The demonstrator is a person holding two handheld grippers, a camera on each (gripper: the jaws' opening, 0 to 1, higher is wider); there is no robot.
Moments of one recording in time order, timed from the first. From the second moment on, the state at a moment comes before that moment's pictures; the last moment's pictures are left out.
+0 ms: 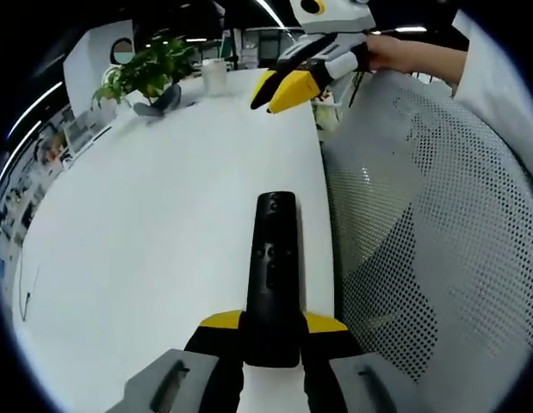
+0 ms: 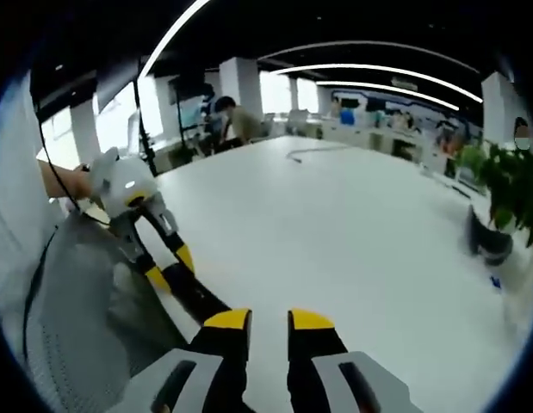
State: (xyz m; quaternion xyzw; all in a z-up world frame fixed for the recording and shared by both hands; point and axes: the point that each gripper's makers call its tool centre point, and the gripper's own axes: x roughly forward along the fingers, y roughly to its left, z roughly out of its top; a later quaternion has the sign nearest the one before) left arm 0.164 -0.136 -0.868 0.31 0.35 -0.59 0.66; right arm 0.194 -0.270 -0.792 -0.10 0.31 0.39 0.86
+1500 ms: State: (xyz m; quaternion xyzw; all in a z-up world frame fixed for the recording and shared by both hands) left arm 0.162 -0.133 -0.869 0.31 0.34 -0.60 0.65; right arm 0.169 -0.219 -0.861 -0.35 0.39 0.54 0.65
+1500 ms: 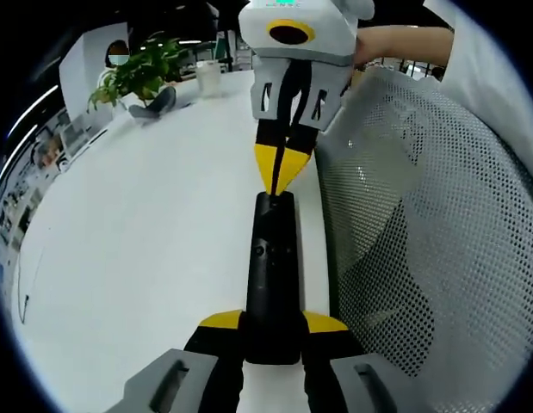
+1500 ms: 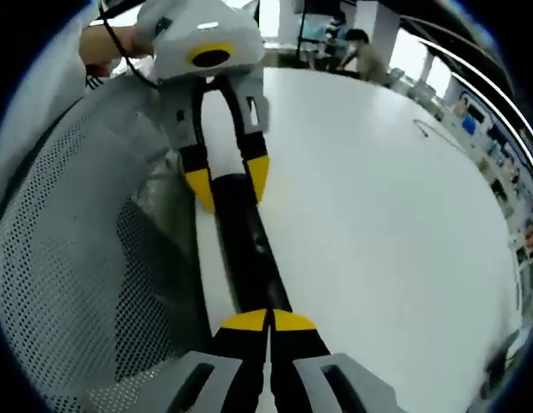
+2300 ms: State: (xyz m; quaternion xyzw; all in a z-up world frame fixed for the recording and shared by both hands) left arm 0.163 -0.133 -0.869 0.32 0.35 -0.61 0.64; right arm 0.171 -0.209 -0.856 -0.27 0.37 0.56 0.69
